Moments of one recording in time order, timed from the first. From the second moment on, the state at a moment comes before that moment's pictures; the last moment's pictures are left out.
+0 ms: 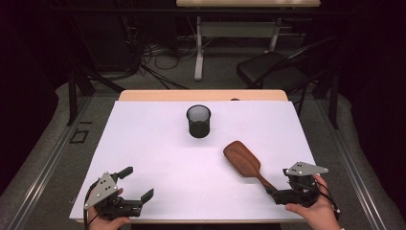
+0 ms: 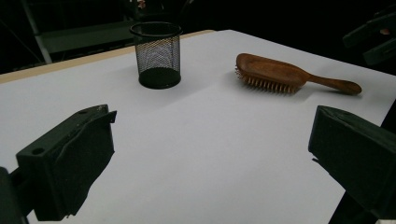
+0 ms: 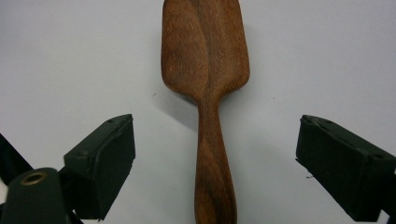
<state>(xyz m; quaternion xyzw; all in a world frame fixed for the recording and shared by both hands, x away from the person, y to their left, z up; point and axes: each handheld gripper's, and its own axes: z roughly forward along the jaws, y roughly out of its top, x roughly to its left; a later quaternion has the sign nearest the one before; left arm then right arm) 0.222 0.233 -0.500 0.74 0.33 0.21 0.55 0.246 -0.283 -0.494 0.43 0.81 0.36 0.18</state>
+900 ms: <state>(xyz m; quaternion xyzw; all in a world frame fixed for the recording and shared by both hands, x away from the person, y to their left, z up) 0.223 0.234 -0.501 0.74 0.33 0.21 0.55 0.266 -0.271 -0.498 0.42 0.86 0.27 0.13</state>
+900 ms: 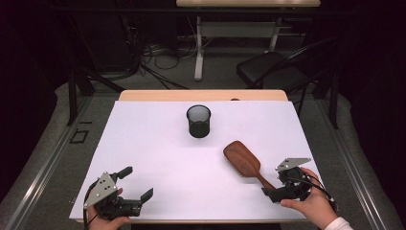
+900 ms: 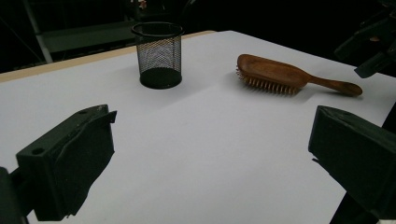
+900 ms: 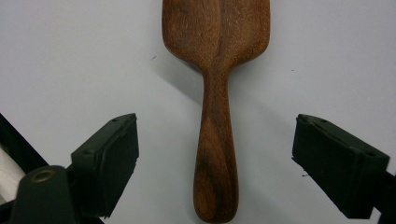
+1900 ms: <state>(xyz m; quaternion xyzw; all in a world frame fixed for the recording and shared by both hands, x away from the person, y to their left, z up) 0.224 0.234 -0.502 0.74 0.33 0.20 0.55 0.304 -0.245 -0.513 0.41 0.88 0.22 0.11</state>
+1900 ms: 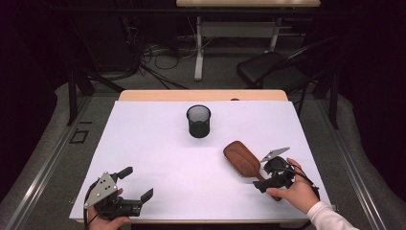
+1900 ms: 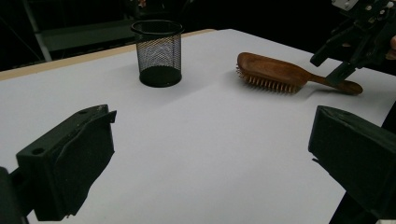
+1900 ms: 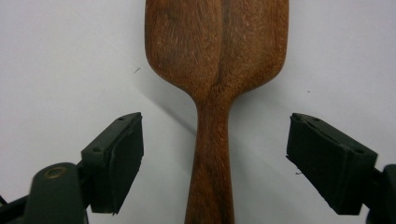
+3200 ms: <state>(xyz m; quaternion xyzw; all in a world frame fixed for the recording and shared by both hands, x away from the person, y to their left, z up) 0.224 0.234 -0.502 0.74 0.33 0.20 0.55 0.320 -0.234 -0.525 0.42 0.88 0.20 0.11</state>
